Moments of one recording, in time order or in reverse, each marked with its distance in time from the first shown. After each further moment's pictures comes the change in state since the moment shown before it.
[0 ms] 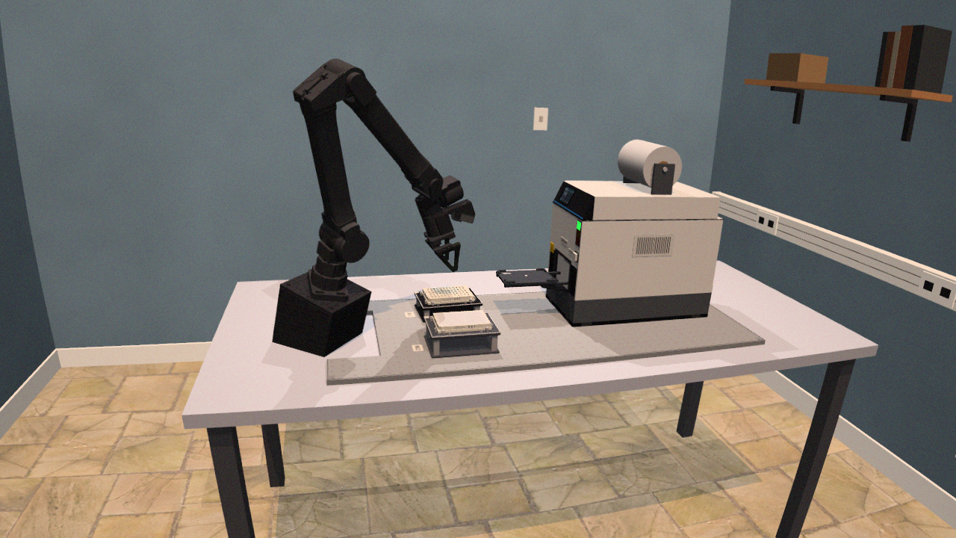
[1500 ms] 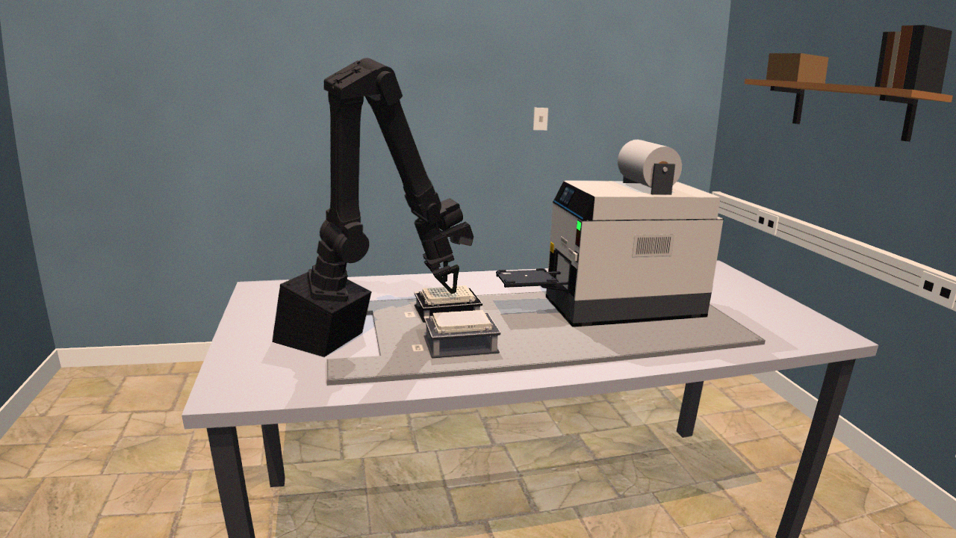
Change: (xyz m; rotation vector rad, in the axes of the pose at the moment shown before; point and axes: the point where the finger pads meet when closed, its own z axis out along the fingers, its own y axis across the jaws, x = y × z) arm 0.023 0.003 0.057 0.001 0.006 -0.007
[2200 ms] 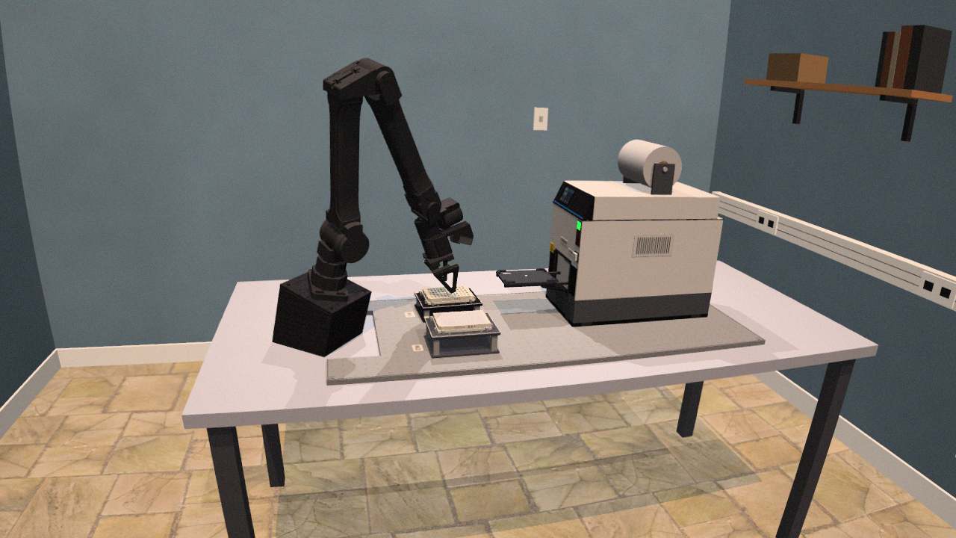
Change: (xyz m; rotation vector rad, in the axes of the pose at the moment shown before) arm 0.000 0.000 -0.002 0.001 0.005 -0.001
